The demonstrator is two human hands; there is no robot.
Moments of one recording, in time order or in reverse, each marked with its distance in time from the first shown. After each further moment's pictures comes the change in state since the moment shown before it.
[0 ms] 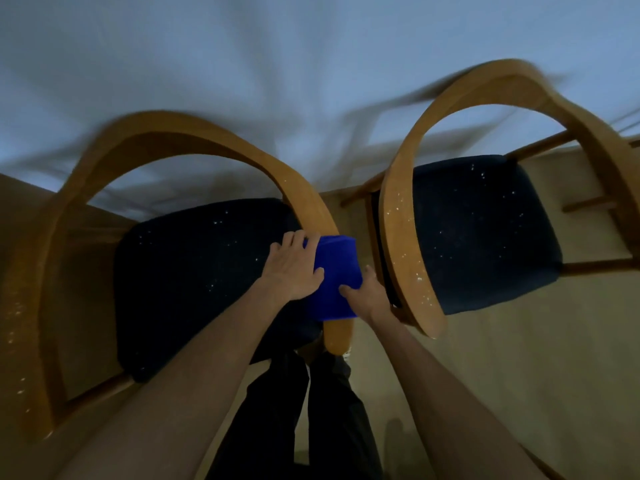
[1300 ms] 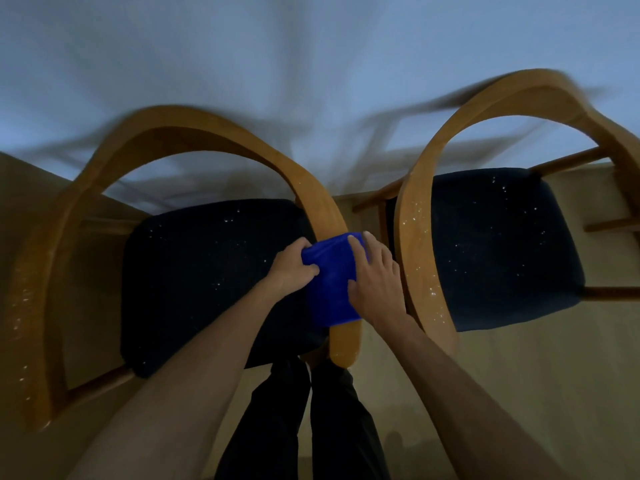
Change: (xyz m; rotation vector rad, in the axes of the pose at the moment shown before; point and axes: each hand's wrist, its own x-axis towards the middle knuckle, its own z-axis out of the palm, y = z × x) left_hand 0.017 -0.028 0.020 -0.915 -0.019 -0.270; right_hand -0.002 -0.021 -0.009 -0.665 0.311 -0.649
